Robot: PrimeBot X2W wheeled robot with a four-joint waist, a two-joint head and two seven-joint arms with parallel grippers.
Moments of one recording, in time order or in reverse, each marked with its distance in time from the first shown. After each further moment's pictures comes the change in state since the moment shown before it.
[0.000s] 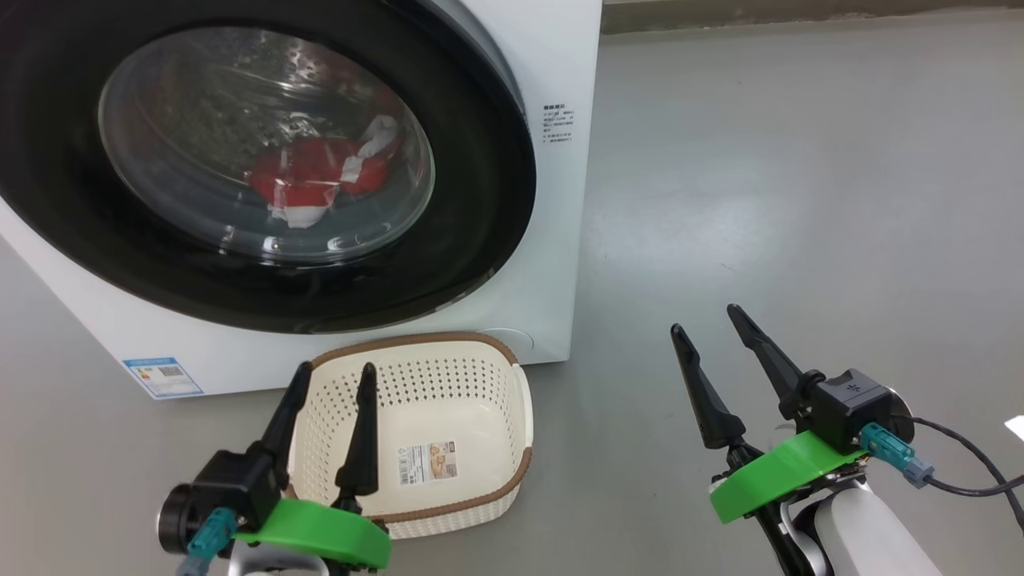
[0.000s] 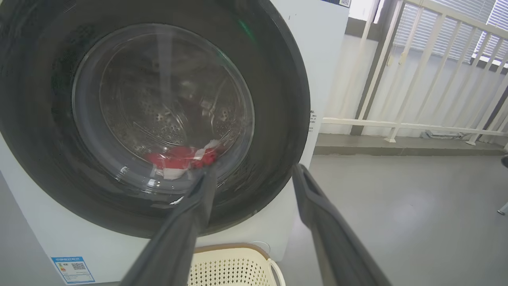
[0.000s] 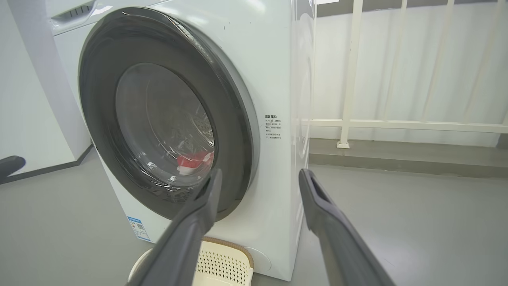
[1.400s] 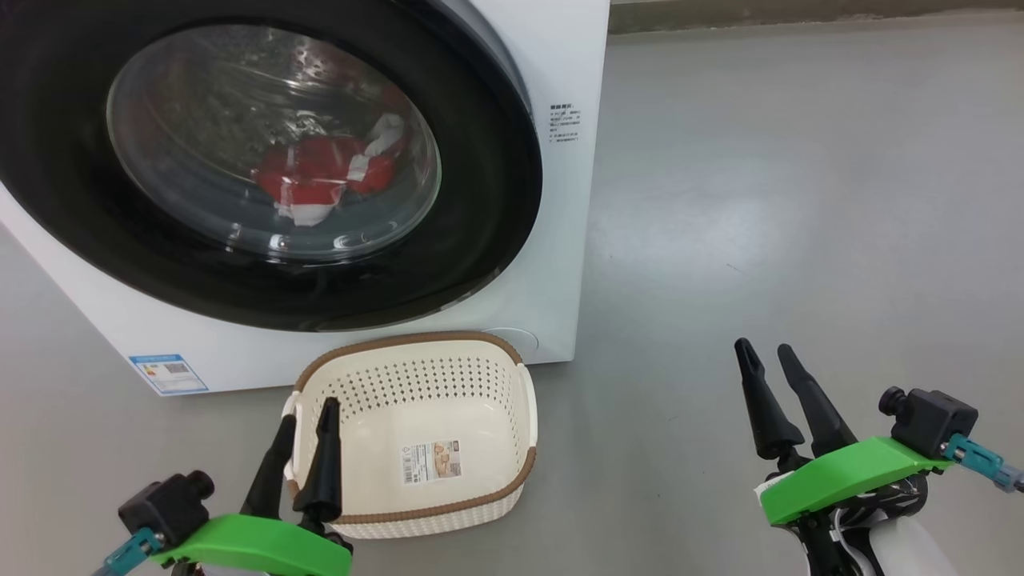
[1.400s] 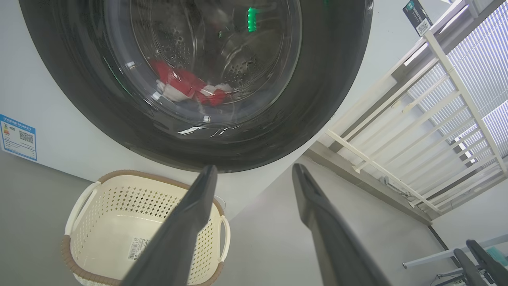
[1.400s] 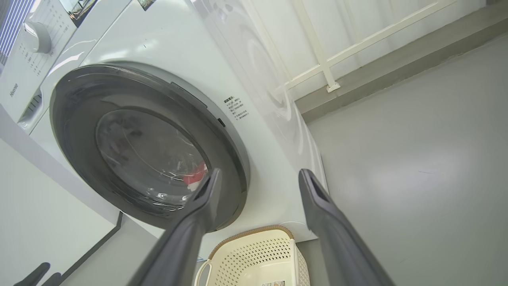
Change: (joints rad) left arm 0.056 -0.012 0.085 0.023 -0.468 -0.062 0.123; right arm 0.084 0.019 -0.115 -0.017 0.452 0.000 0.124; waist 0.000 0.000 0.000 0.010
